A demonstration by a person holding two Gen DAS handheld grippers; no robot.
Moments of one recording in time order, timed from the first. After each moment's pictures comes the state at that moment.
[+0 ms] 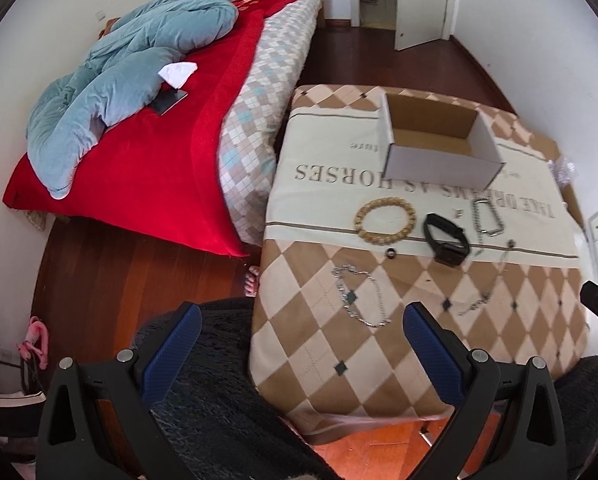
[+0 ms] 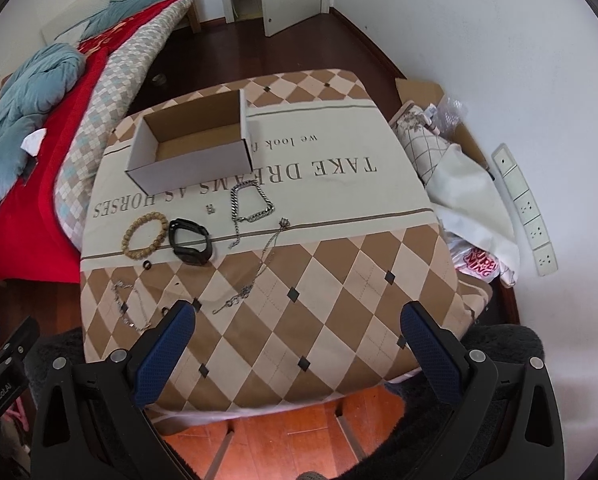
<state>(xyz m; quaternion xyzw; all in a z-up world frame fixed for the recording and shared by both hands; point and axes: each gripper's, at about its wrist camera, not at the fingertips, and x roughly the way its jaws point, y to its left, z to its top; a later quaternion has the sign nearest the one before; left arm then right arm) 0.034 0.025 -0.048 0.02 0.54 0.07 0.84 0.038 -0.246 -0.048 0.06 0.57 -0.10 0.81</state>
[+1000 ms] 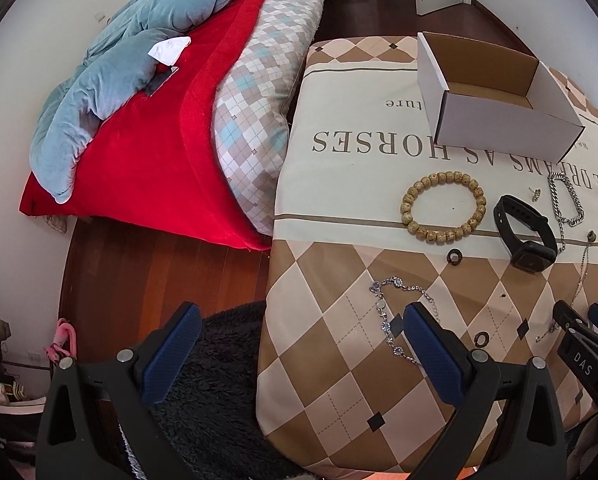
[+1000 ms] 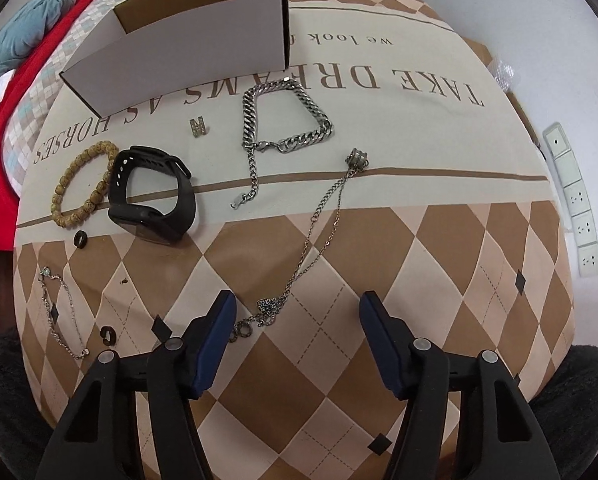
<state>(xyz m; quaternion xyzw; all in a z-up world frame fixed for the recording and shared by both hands) 0.083 0.028 -0.131 0.08 0.57 0.12 0.81 0.086 -0.206 -0.209 0.03 0.62 -0.06 0.78</state>
